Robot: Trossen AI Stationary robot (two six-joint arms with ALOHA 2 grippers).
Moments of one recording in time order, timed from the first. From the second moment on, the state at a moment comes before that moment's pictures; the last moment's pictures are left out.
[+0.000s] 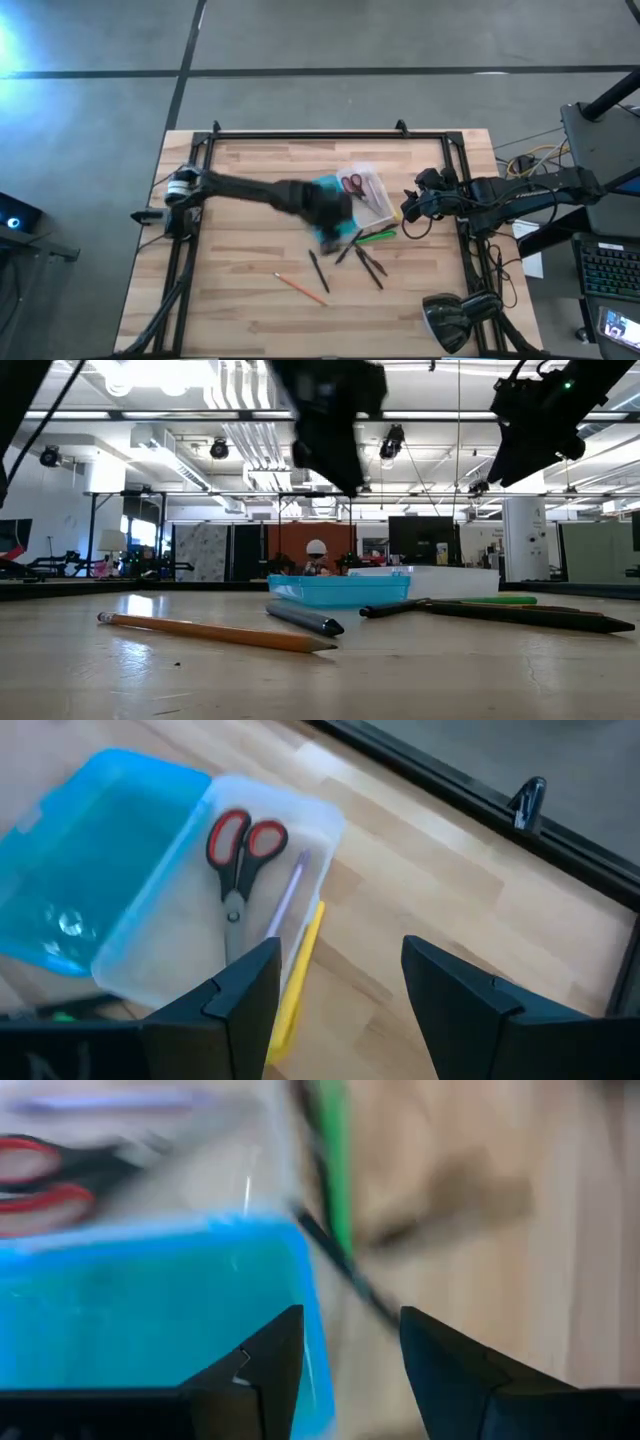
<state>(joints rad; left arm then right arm) -0.05 1.92 1.68 -0.80 0.01 -0.17 0.12 0.91 0.74 -0.88 0.68 0.82</state>
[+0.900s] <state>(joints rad) -0.42 1.87 1.22 -0.60 -0.09 0.00 0.12 0.92 0.72 -0.88 0.67 0.76</state>
